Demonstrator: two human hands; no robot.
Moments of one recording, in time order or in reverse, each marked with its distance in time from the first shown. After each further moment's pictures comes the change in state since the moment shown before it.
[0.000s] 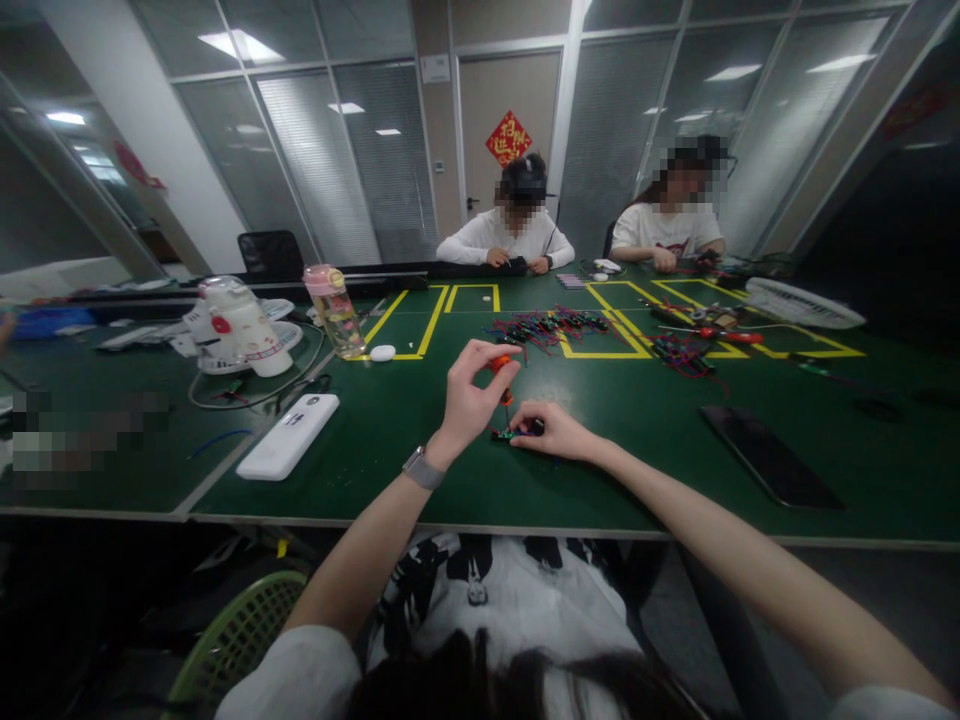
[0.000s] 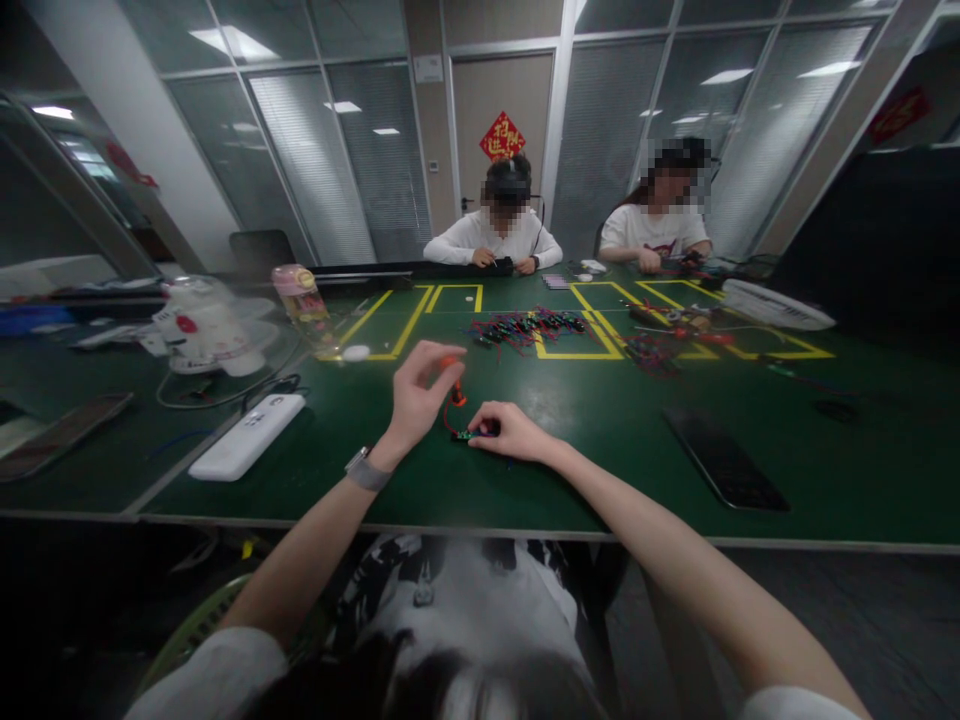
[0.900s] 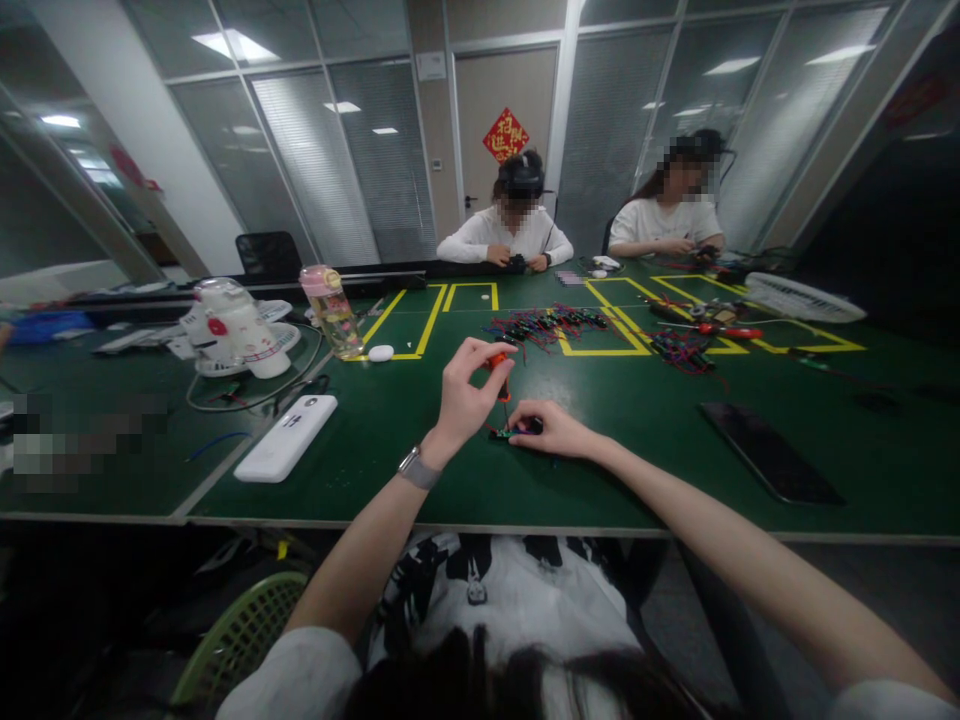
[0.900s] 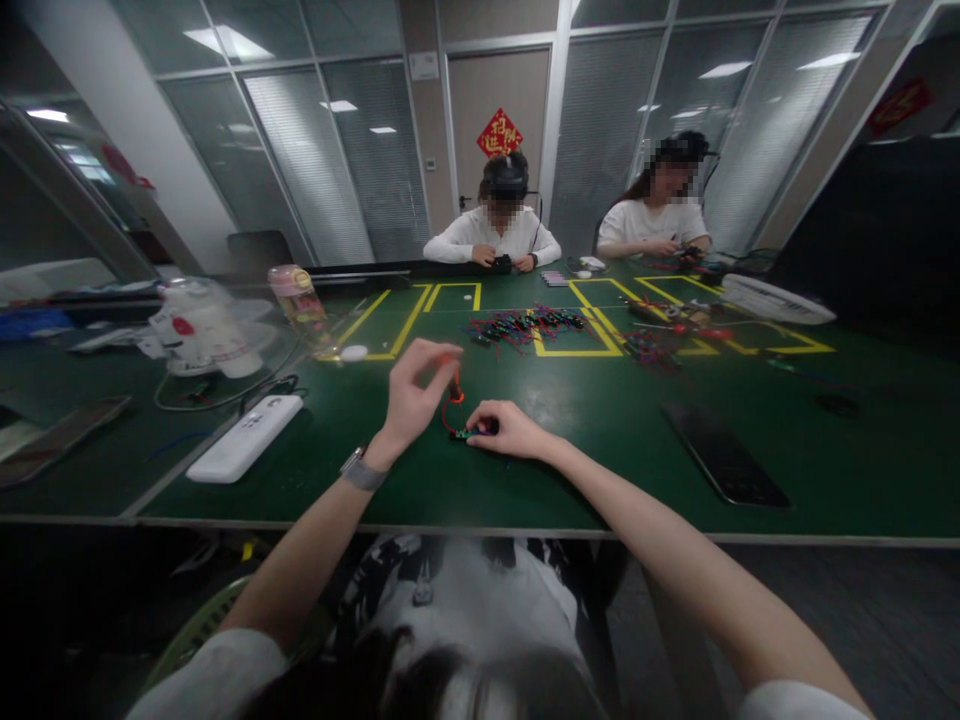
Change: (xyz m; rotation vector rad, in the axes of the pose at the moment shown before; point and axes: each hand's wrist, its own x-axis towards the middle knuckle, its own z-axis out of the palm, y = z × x) left_hand 0.002 -0.001 -0.003 0.070 -0.023 0.029; right_hand 0.000 -0.002 -0.001 -0.013 -0.012 -0.025
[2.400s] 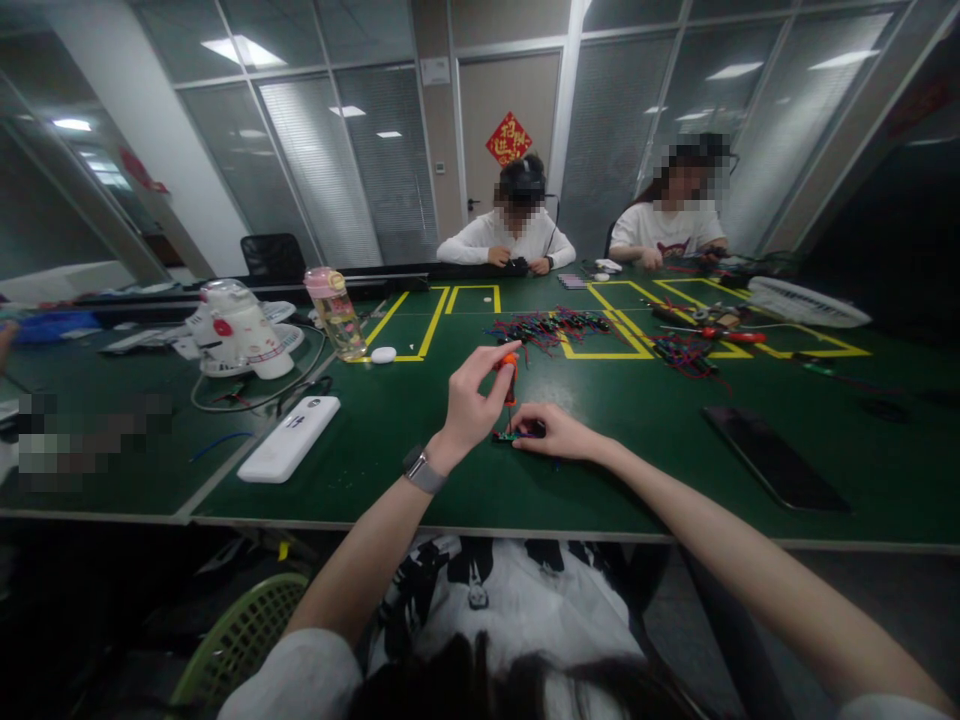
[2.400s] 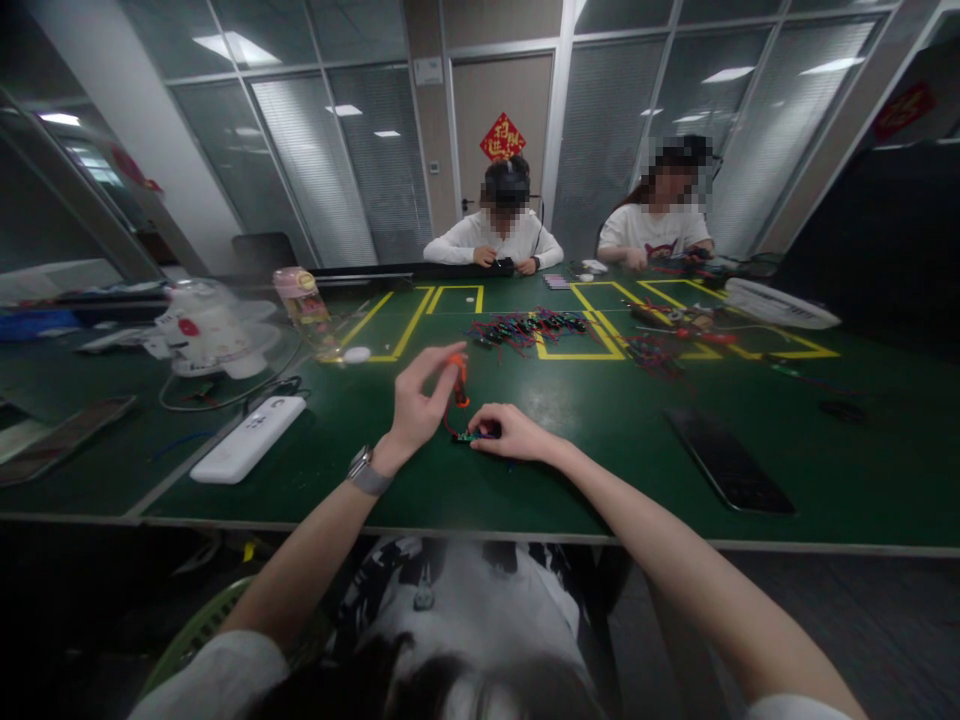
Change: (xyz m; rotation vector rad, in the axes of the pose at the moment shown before) left_hand -0.003 0.003 0.001 0.075 -0.025 0.117; right_hand 0.001 -0.001 -0.004 -0.010 -0.060 -0.001
